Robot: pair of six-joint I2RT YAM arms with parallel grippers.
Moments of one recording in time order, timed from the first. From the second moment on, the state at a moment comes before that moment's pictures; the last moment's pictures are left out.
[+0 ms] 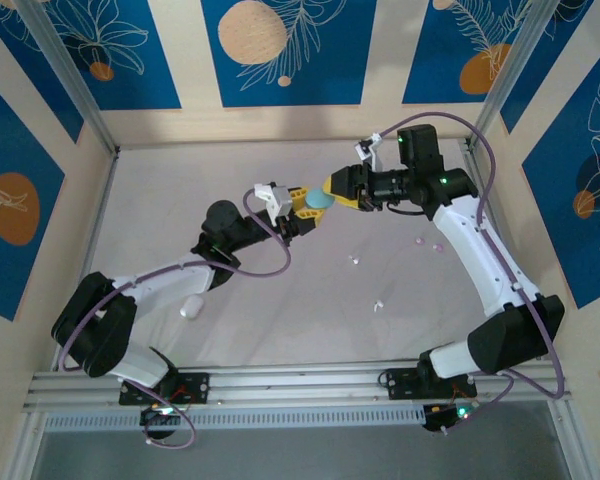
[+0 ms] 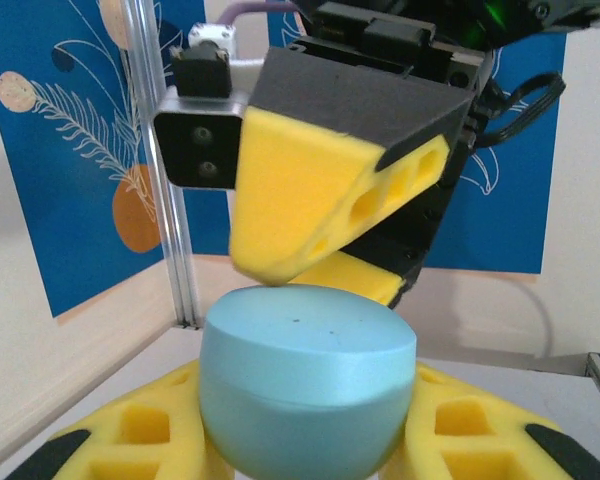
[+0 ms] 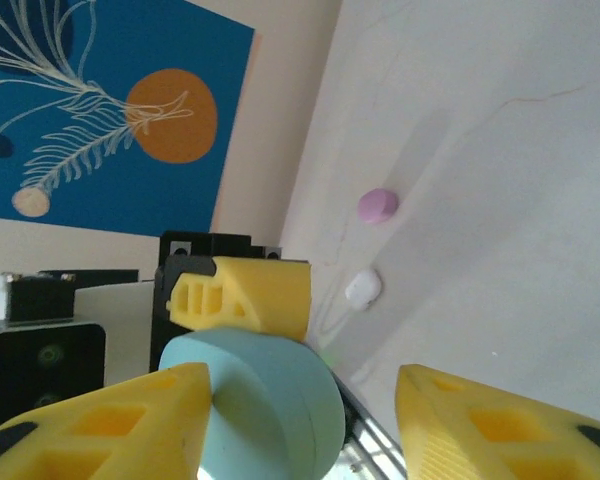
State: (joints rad) left arm -0.69 1.47 0.84 0.87 0.52 -0.04; right arm 0.28 1.41 1.46 -0.75 -0.92 0.59
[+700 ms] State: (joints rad) left arm -0.69 1.49 0.86 0.90 0.53 -0.09; right arm 0.25 1.41 1.30 -0.45 -1.28 0.83
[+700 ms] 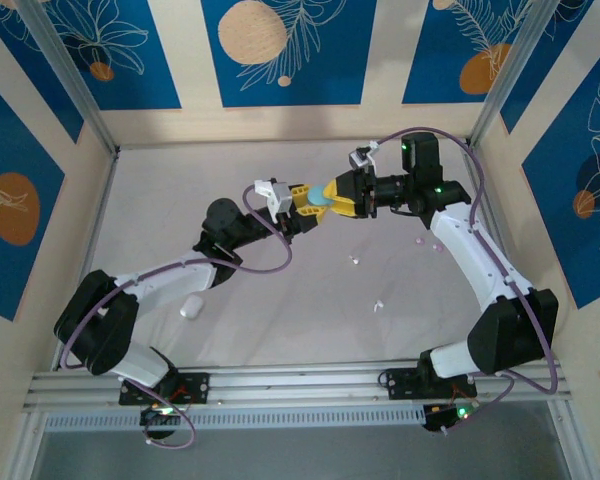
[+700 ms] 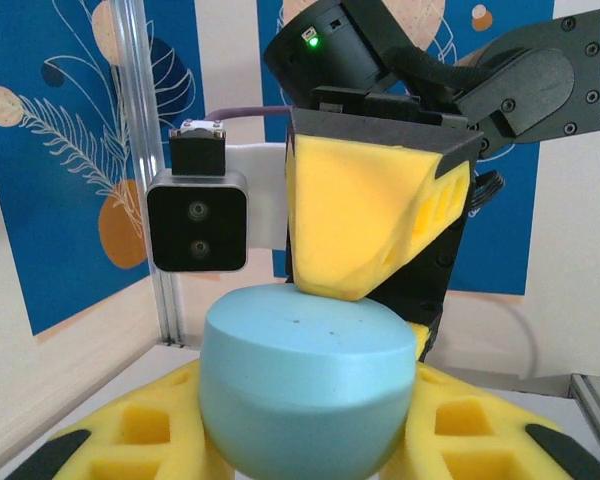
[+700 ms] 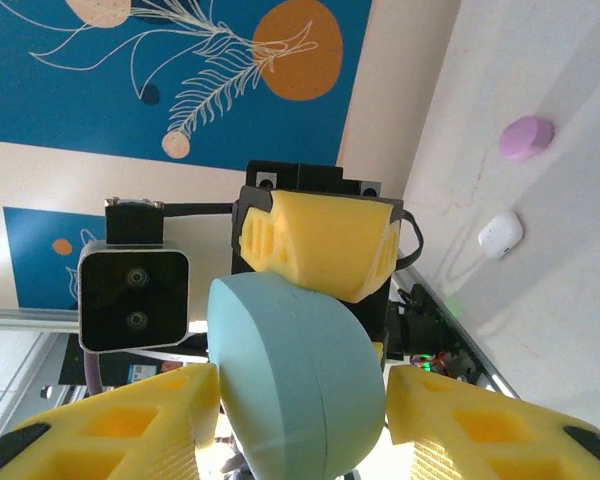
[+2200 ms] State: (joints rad) left arm -0.69 1.33 0.79 0.77 0.23 0.01; right arm 0.15 1.42 1.07 -0.20 -0.96 0.94
